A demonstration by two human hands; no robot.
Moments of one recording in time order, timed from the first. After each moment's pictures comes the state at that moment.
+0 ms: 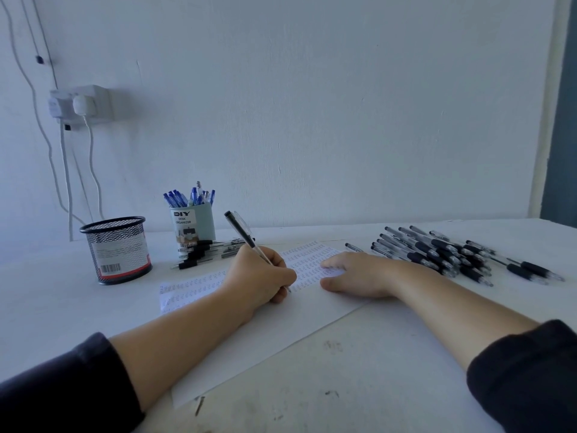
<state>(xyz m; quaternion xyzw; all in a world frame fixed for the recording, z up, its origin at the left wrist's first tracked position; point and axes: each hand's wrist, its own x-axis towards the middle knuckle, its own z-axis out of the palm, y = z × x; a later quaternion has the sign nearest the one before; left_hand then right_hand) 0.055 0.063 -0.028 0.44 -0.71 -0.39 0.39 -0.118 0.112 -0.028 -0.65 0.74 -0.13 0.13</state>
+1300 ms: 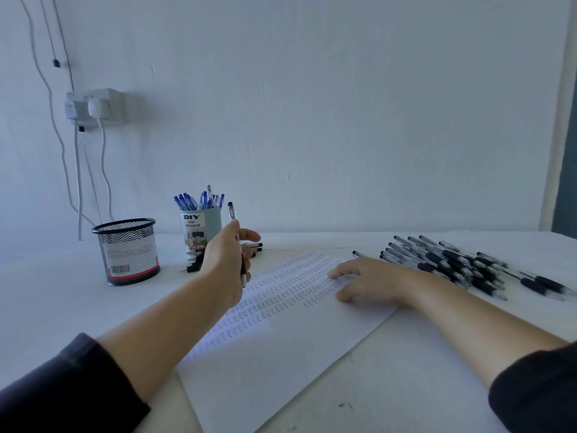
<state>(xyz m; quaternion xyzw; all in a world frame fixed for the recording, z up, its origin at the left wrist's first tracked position) 0.080 0.044 -0.005 0.42 -0.49 -0.55 0.53 -0.116 0.117 -0.022 -0.63 0.73 -0.20 0.19</state>
